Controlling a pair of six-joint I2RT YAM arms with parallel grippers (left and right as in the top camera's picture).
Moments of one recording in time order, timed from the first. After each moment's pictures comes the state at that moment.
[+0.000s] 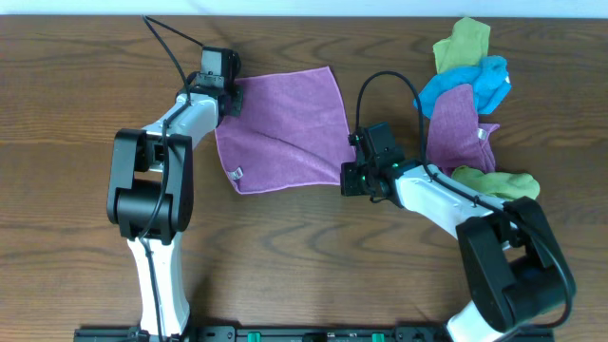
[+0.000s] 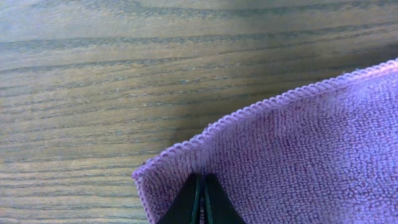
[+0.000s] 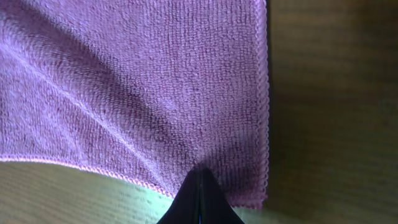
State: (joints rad) left arm -0.14 2.23 1.50 -0.23 -0.17 0.07; right arm 0.42 1.79 0.91 -0.29 -0.15 0.37
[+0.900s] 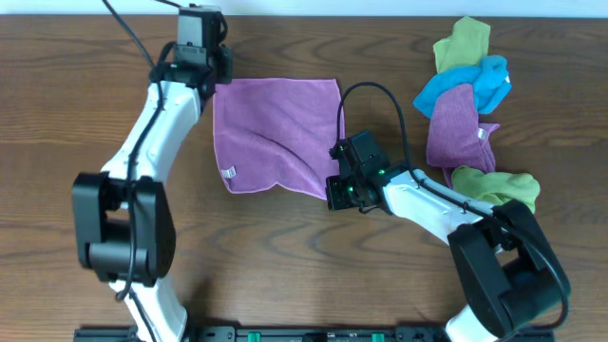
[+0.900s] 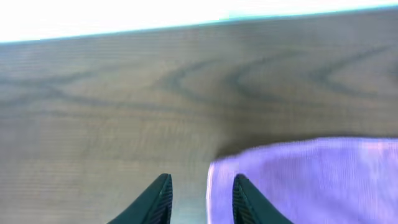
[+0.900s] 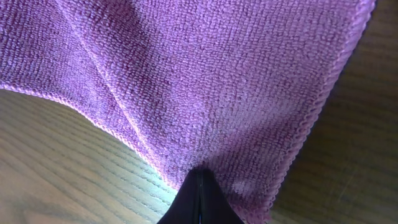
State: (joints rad) left arm -0.14 1.94 1.57 -0.45 -0.18 -0.02; right arm 0.51 1.78 0.91 -0.34 -0.25 0.37
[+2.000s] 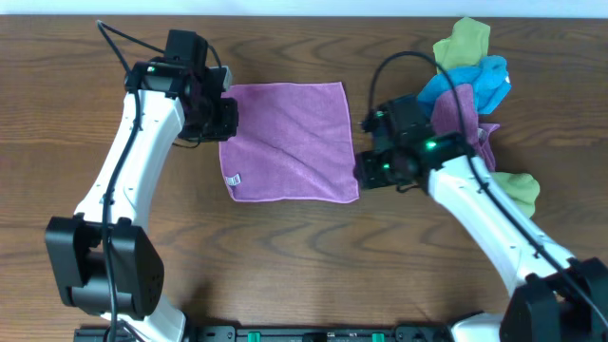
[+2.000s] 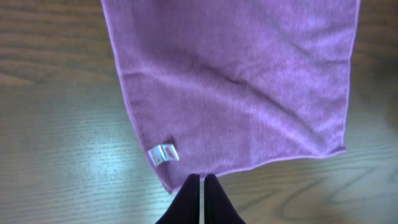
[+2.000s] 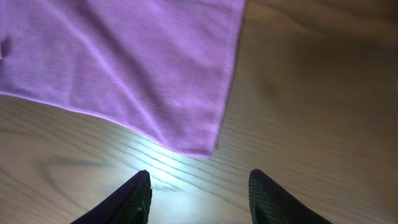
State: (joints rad) left arm -0.13 1.78 1.56 -1.11 0.27 -0.12; right arm 0.33 1.56 1.11 -0.78 -0.18 0.19
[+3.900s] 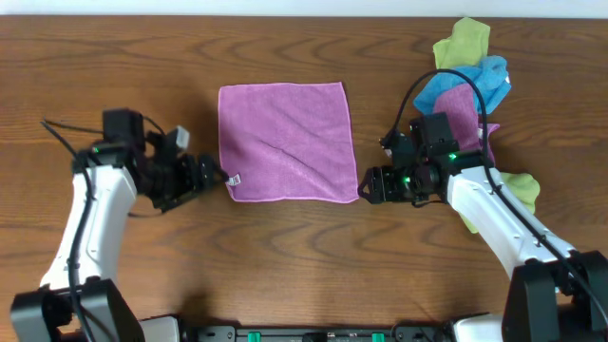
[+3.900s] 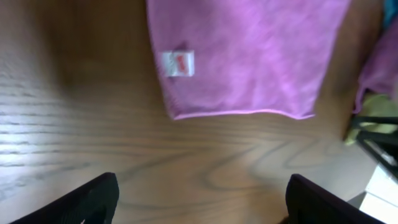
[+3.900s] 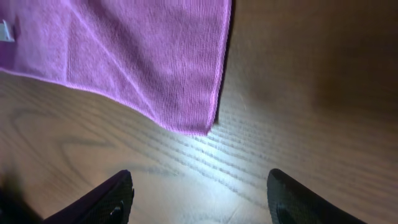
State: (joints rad) left arm 0.15 1.48 0.97 -0.91 0.60 -0.15; right arm 0.21 1.56 0.93 -0.66 -0.42 0.15
